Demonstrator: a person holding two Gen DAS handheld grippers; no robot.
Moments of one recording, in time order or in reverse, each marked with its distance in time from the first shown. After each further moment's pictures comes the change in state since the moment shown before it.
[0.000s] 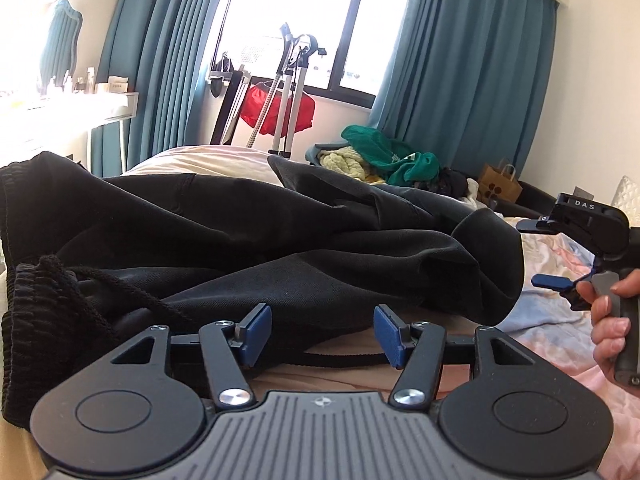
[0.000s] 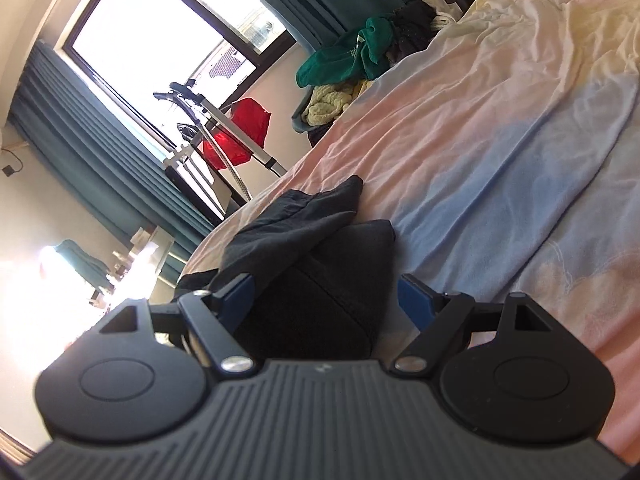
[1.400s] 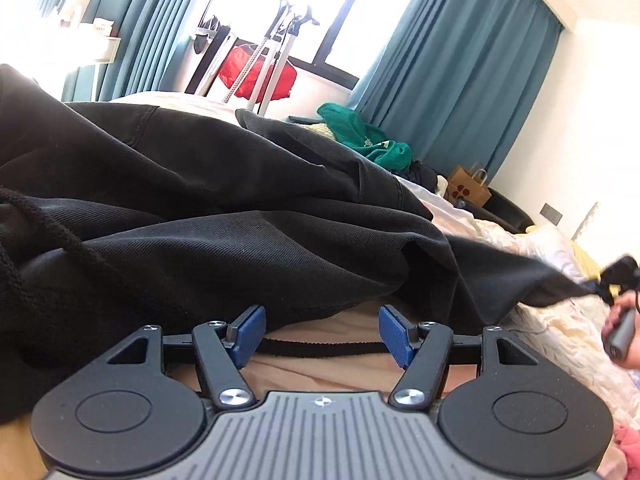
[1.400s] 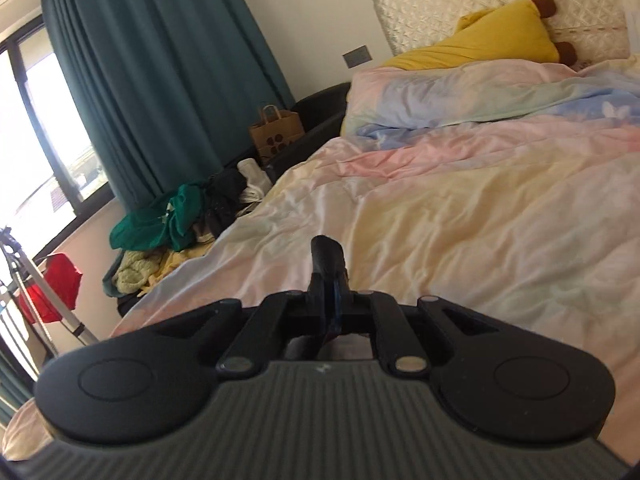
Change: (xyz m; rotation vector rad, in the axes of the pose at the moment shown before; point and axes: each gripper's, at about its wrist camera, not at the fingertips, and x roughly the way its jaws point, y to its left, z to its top) left arm 0.039 0.009 -0.011 -0.156 0.071 -0.155; right arm -0.077 -0.126 0.115 0.055 -0.510 -0.603
